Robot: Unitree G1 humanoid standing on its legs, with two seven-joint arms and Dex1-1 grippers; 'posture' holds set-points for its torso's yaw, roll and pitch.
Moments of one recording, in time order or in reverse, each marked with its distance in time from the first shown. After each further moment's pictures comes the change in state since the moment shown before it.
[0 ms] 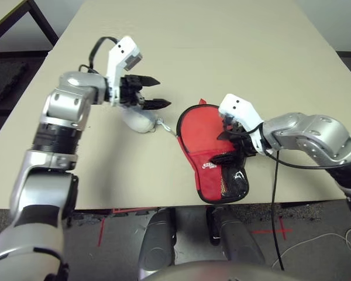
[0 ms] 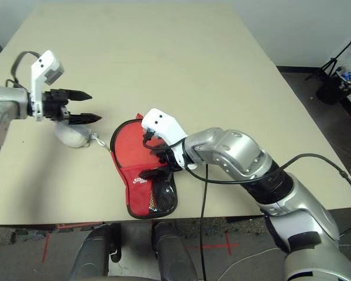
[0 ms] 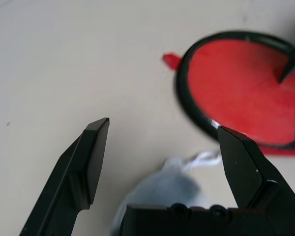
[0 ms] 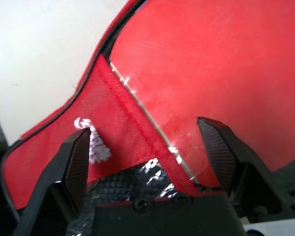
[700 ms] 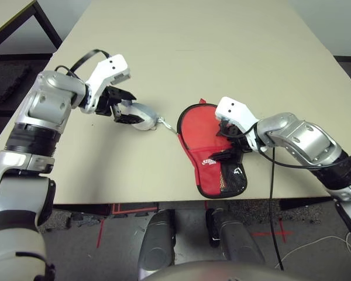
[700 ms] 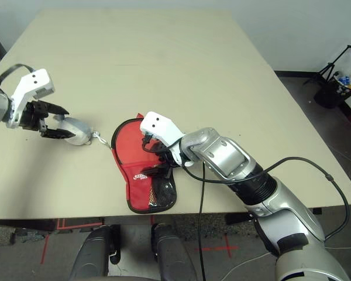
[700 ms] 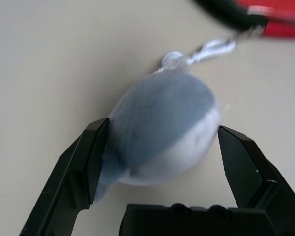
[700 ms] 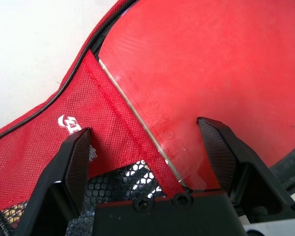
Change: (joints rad) left arm 0.055 0.081 -0.155 0.109 0.225 -0.134 -0.097; right arm 0.027 0.092 -0.002 0.093 -0.247 -0.088 0.133
